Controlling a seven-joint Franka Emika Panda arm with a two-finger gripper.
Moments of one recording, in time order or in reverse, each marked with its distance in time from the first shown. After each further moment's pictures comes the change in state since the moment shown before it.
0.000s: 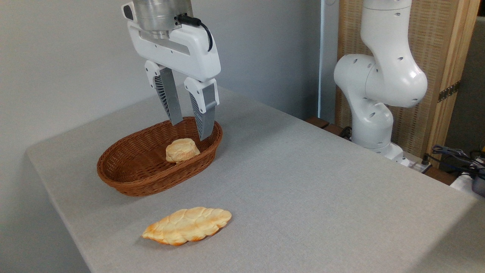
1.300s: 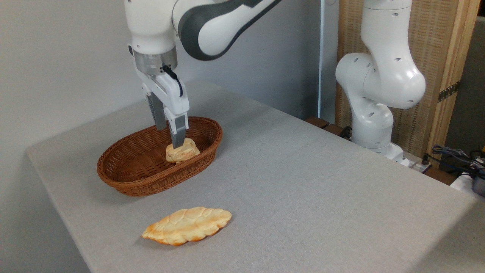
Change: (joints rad) arm -0.117 -0.001 -0.181 -0.354 -0.157 0.431 -0.032
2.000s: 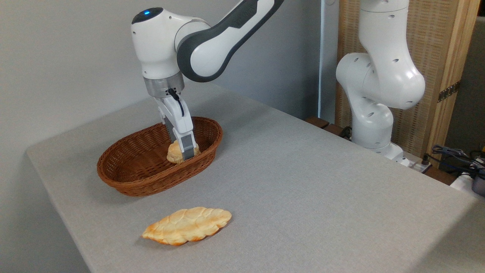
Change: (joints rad) arm -0.023 0.056 -0.045 -0.086 0.161 0.076 0.001
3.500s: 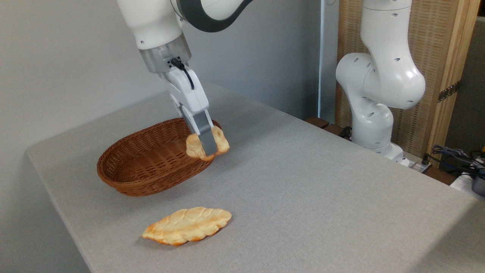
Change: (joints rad) arm 0.013 -0.048 0.219 0.235 0.133 -0.453 0.182
